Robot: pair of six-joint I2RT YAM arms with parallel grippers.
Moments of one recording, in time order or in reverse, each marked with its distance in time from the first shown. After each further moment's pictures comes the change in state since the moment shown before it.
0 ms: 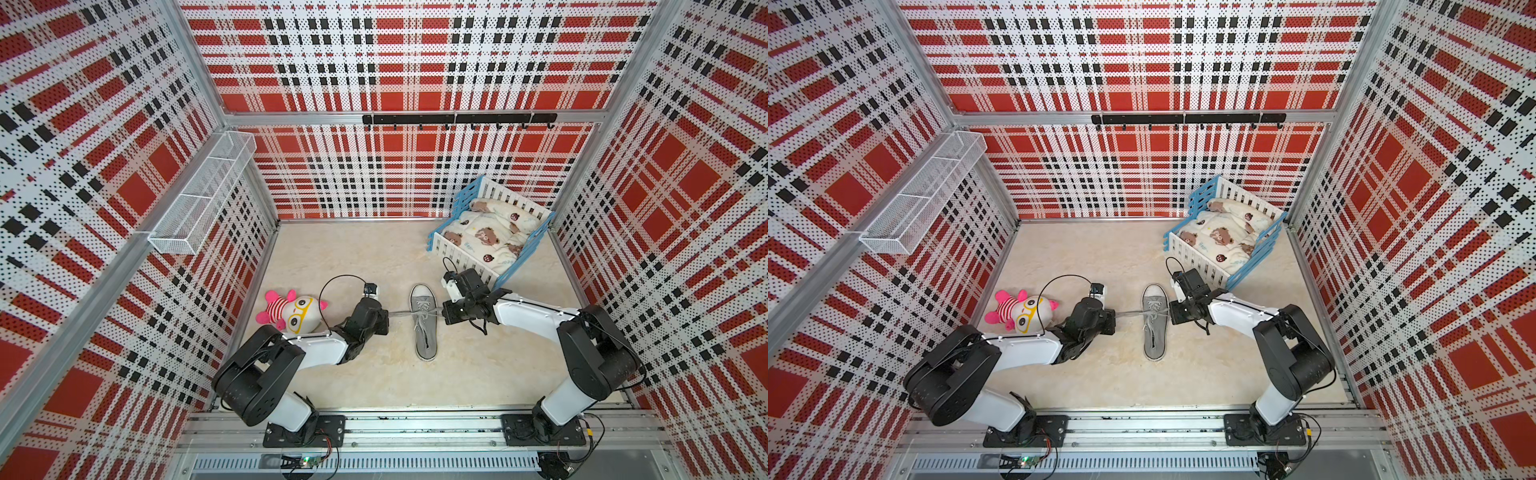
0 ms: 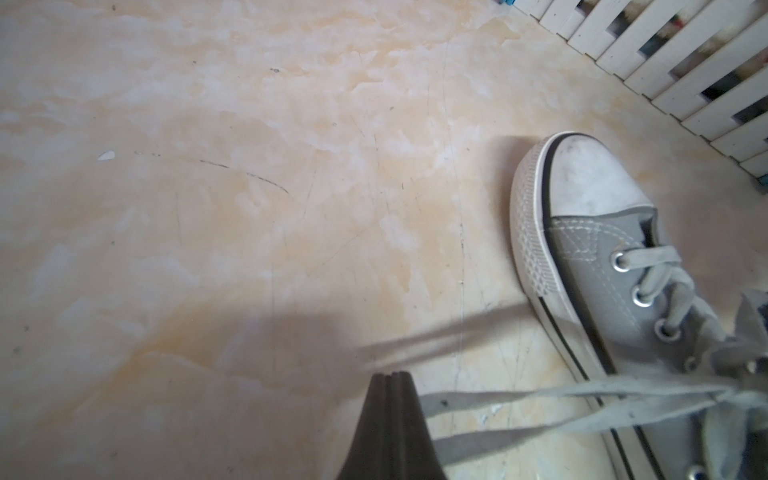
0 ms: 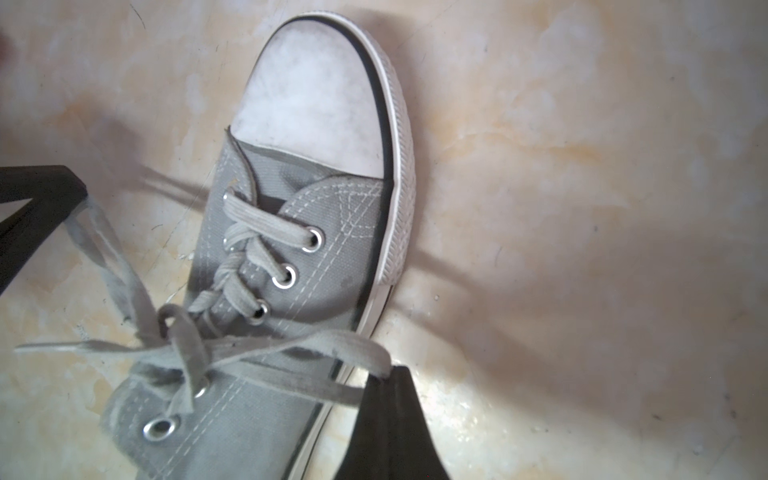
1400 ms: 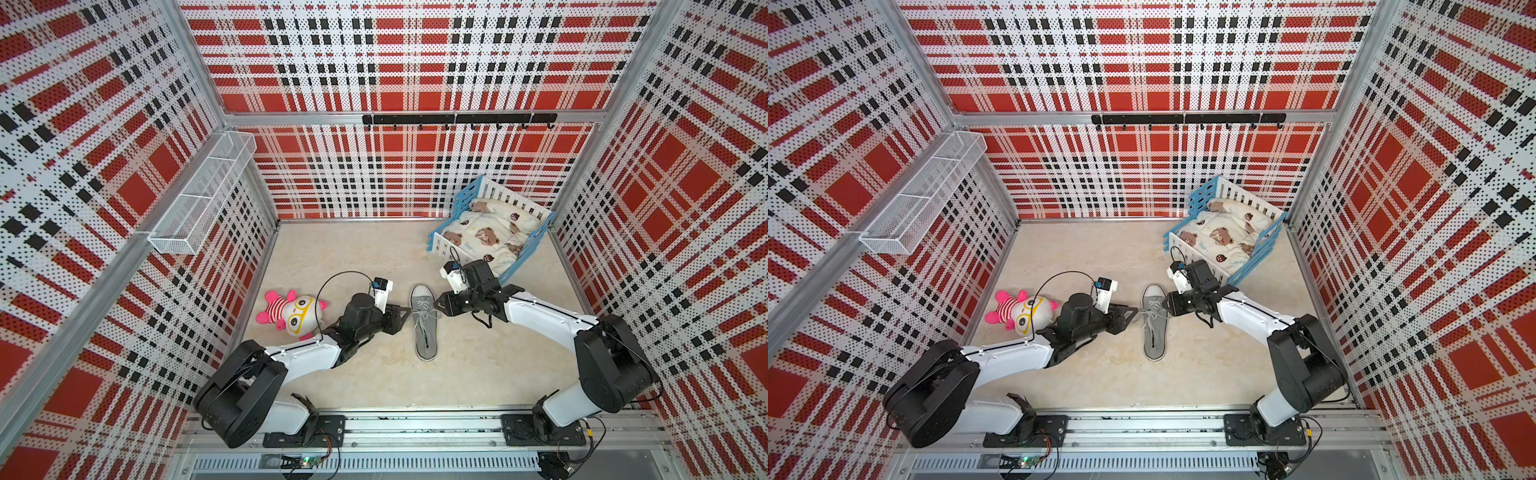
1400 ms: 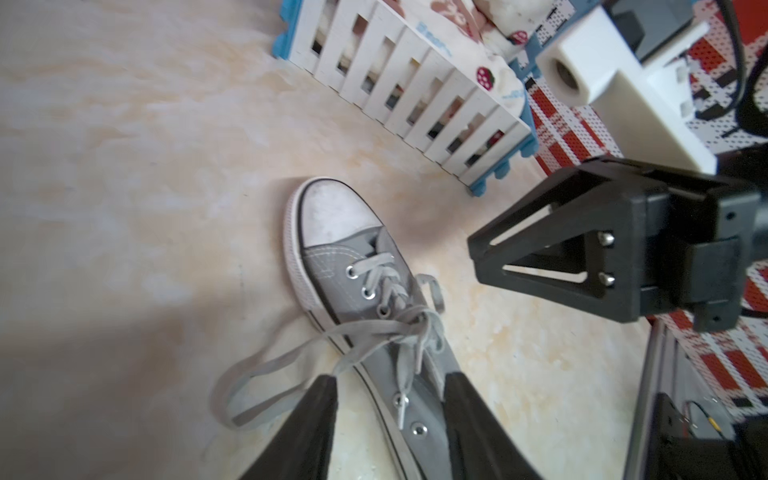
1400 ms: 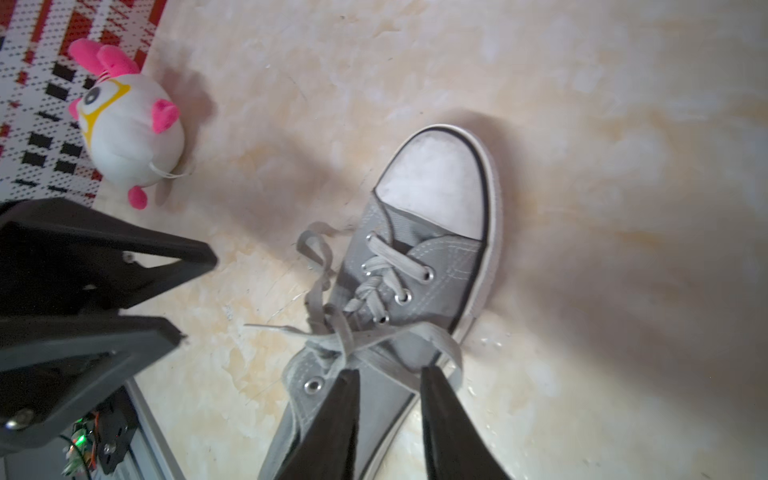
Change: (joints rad) left arm -0.001 -0.088 0.002 0.149 0.490 -0.042; right arm -0.026 -0.079 0.012 0.066 -0.258 -0.022
